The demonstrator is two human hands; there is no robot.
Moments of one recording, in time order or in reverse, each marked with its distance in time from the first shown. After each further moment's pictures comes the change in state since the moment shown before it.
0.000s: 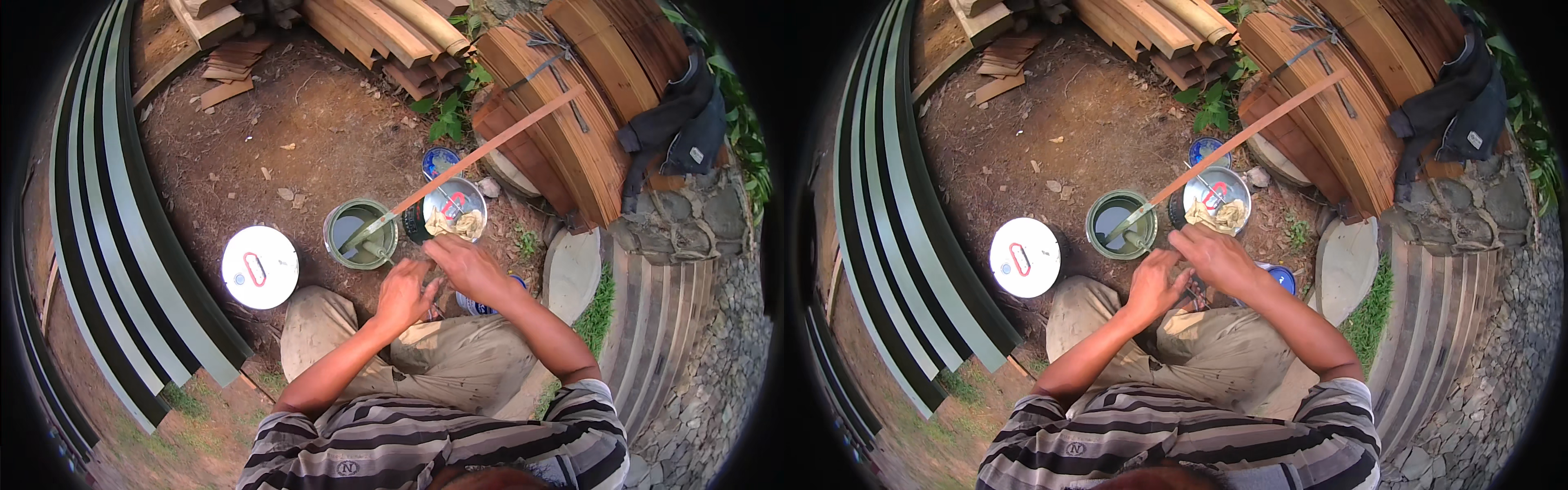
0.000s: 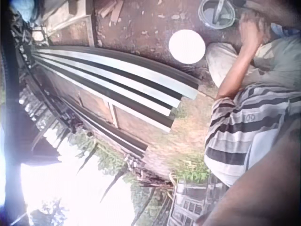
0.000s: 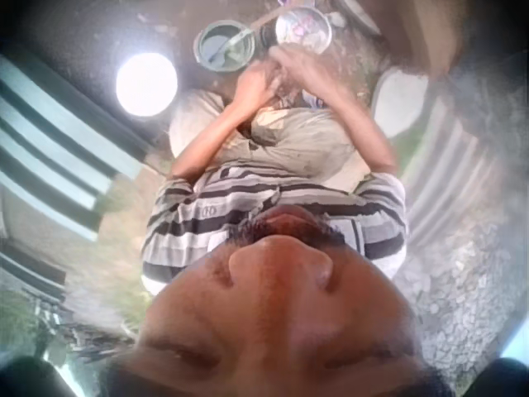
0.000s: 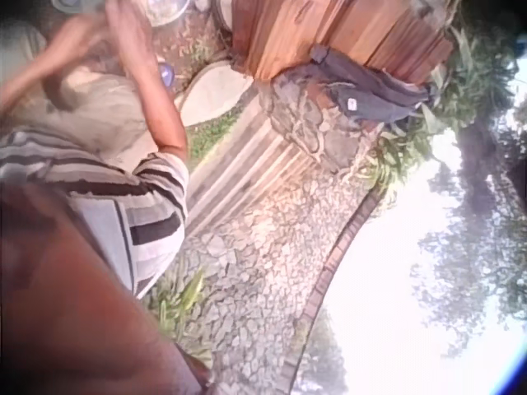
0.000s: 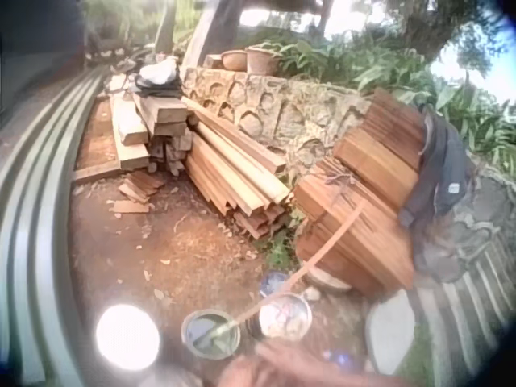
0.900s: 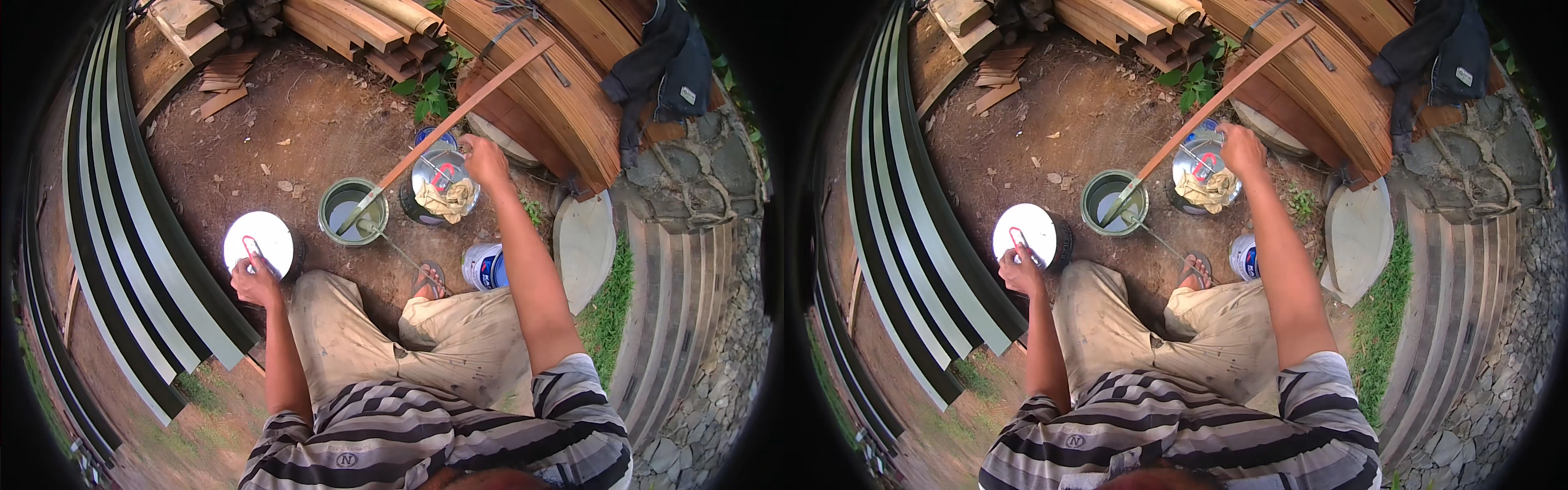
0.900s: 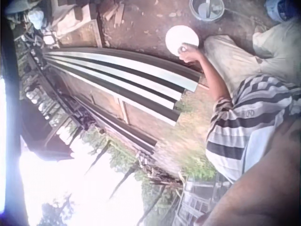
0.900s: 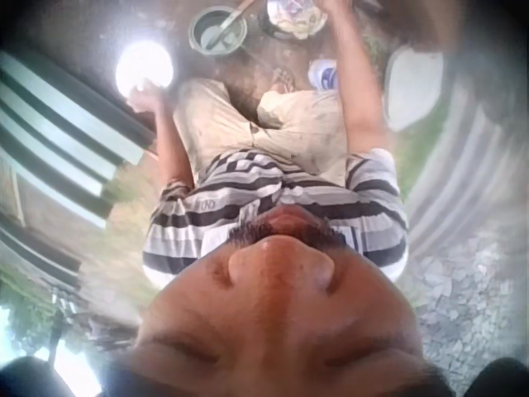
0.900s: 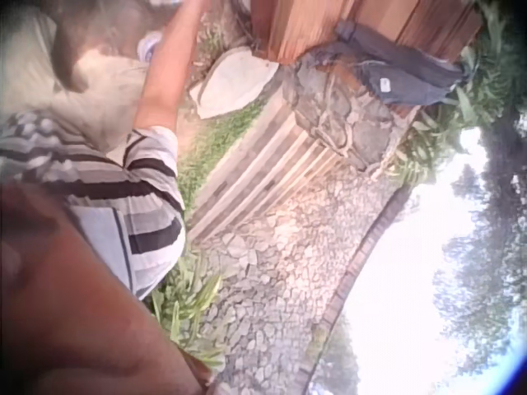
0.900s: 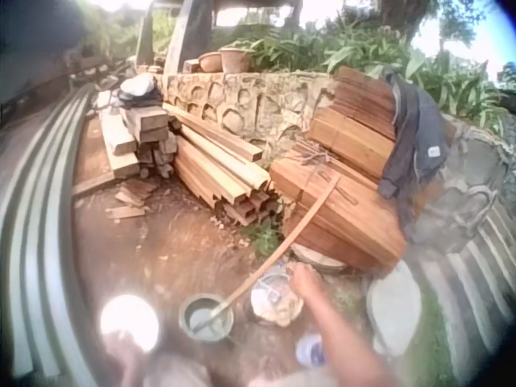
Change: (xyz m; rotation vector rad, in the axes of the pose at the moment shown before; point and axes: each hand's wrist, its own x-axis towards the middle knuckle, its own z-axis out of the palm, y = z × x) left_hand -0.086 -0.196 -0.118 0.752 0.931 -0.725; right_hand 0.003 0.160 -0.001 -0.058 0.253 0.795
